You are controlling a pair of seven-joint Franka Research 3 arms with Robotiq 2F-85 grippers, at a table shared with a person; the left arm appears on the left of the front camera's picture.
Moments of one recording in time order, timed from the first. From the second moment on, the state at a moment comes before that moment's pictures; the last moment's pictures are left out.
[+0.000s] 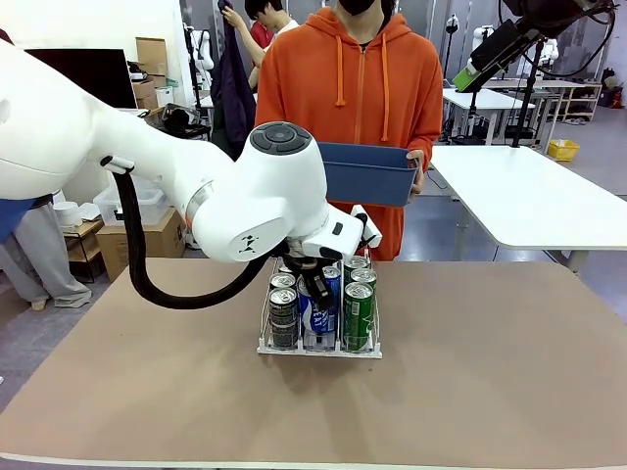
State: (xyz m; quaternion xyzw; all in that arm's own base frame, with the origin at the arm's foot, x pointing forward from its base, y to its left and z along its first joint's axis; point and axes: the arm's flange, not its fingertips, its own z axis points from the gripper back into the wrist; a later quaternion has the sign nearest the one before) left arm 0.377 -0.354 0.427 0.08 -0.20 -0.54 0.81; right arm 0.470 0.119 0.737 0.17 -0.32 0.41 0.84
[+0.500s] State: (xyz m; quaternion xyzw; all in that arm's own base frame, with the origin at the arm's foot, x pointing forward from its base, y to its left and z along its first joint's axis) left arm 0.399 -0.360 0.403 0.08 -0.18 -0.54 0.82; right arm 0.470 0.119 0.737 0.17 -0.32 0.41 0.84
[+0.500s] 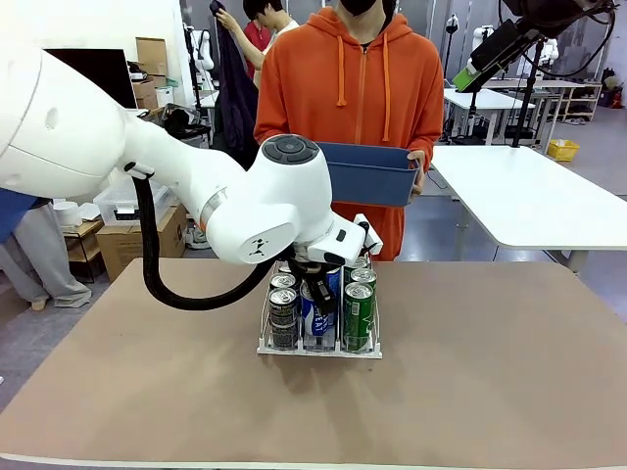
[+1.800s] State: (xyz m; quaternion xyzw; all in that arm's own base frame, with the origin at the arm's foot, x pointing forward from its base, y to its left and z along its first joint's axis) left arm 0.393 -0.363 0.431 0.06 -0.20 -0.55 0.81; right arm 0.470 0.119 0.737 0.17 -0.32 0.41 0.84
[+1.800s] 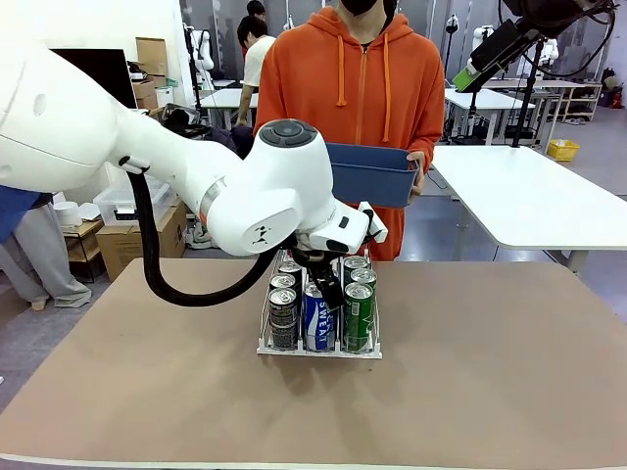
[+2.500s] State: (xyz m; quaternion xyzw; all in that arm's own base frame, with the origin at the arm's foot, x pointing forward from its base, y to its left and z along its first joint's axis) left arm 0.354 -0.352 0.498 0.10 -0.27 -0.53 0.79; right arm 0.470 0.119 0.737 0.17 -0.32 0.41 0.84
